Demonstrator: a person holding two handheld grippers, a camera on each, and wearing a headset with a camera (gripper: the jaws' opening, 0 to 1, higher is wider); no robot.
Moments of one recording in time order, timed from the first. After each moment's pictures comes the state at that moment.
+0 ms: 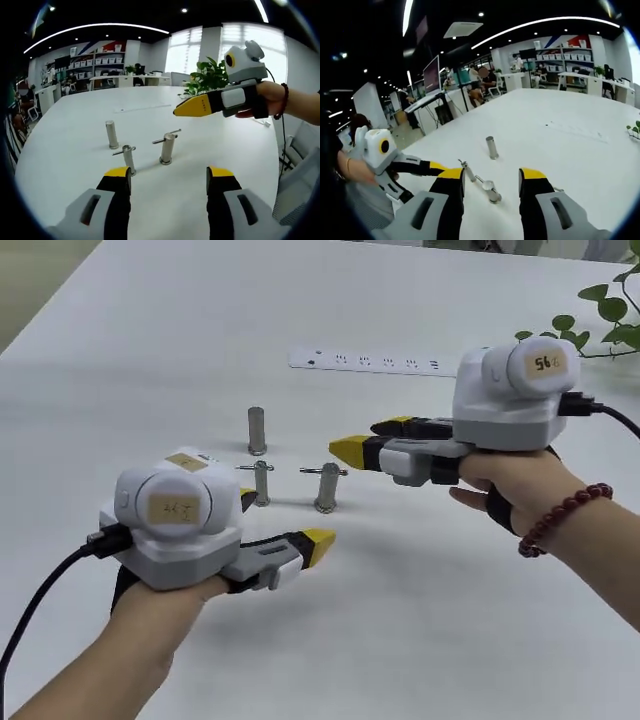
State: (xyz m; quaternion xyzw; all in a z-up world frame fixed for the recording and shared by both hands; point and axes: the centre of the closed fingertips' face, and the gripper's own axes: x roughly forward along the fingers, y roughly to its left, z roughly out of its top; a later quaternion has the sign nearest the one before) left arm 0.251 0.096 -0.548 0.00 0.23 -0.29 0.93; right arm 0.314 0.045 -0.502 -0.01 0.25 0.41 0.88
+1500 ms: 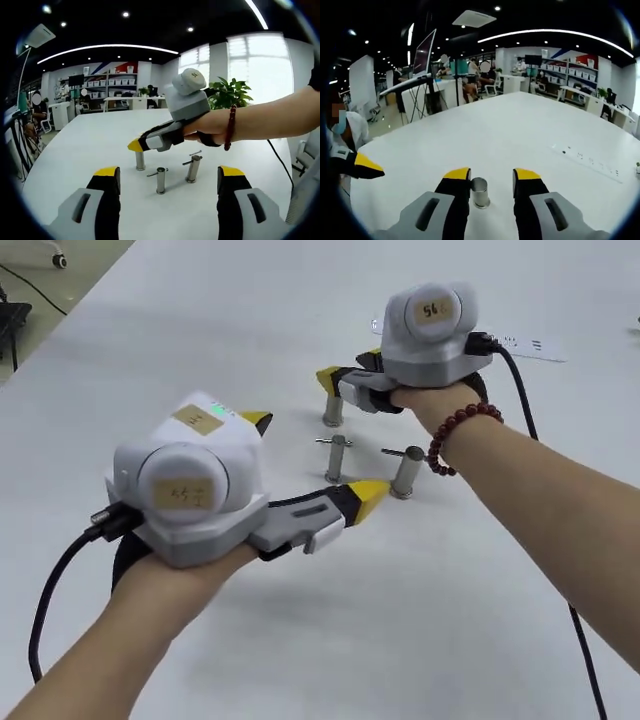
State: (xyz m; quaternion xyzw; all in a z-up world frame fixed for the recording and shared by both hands) left arm 0.274 0.135 -0.515 0.00 0.13 -0.24 0.96; right arm 0.424 0.150 -0.549 -0.10 0.21 0.39 0.89
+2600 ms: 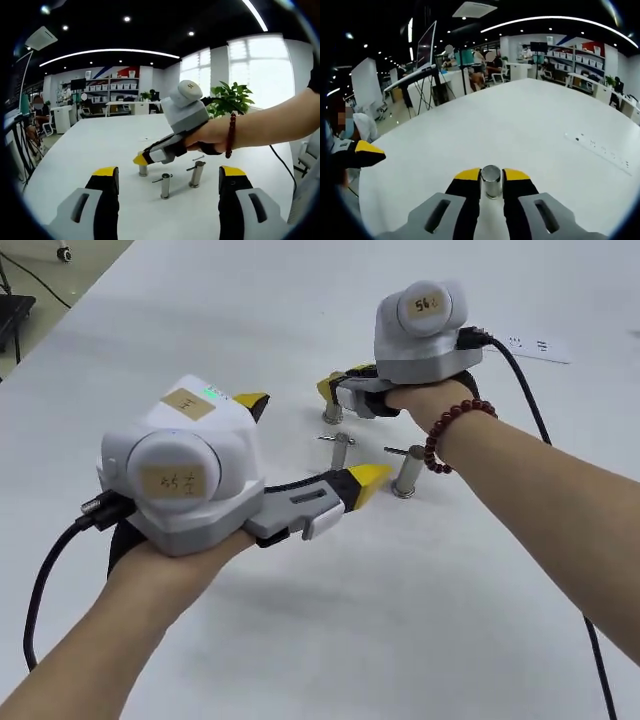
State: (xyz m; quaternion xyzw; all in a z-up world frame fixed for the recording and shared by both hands) left arm 0.278 0.142 -0.504 0.00 0.11 -0.23 0.97; right arm 0.404 0.159 -0.569 -0.10 0.27 0.41 0.86
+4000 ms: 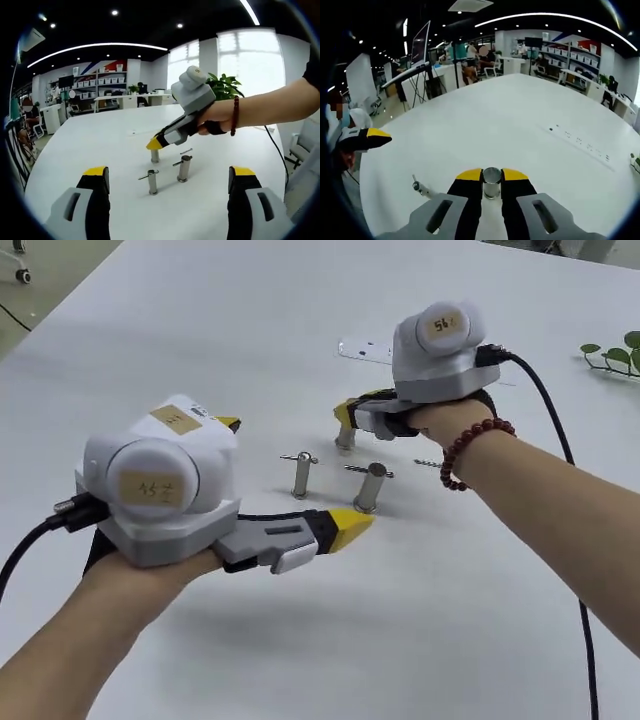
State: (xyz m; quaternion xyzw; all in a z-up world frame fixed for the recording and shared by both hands) left arm 0.267 0.123 -0.507 0.01 0.15 -0.29 0.95; right arm 0.398 0.083 -0.554 -0.13 0.29 0.38 0.87
